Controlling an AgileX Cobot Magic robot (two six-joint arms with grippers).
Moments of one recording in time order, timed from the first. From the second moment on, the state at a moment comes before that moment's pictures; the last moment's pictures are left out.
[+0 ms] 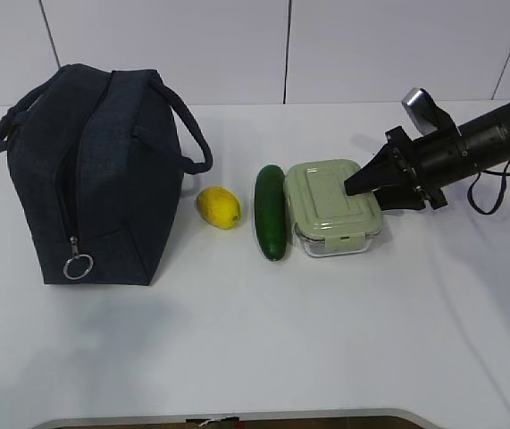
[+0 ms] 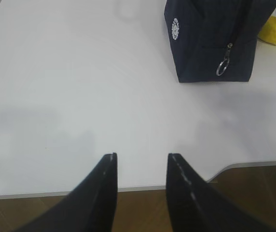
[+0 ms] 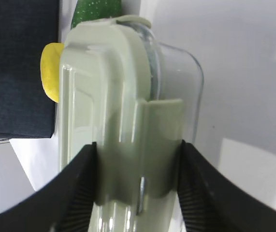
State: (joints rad) left arm 0.07 0.01 -0.50 -0.14 1.11 0.10; right arm -0.10 2.28 -1.61 1.07 1.19 -0.78
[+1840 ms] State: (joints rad) left arm 0.07 0.01 -0.50 -0.14 1.11 0.10; right arm -0.10 2.13 -1.61 1.04 1.17 -0.60
